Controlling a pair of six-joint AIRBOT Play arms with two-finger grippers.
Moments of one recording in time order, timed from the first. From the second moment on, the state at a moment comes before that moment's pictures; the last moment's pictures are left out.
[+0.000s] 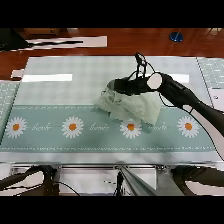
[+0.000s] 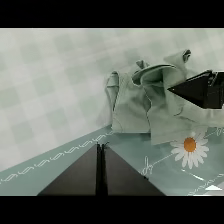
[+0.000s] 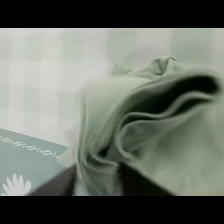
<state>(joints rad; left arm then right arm) 0.15 -1.30 1.89 0.99 -1.64 -1.31 0.48 -1.48 1.19 -0.99 0.63 1.75</state>
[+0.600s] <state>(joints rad) 0.15 -1.30 1.78 0.99 -1.64 -1.31 0.21 -1.23 1.19 -1.43 1.17 1.57</state>
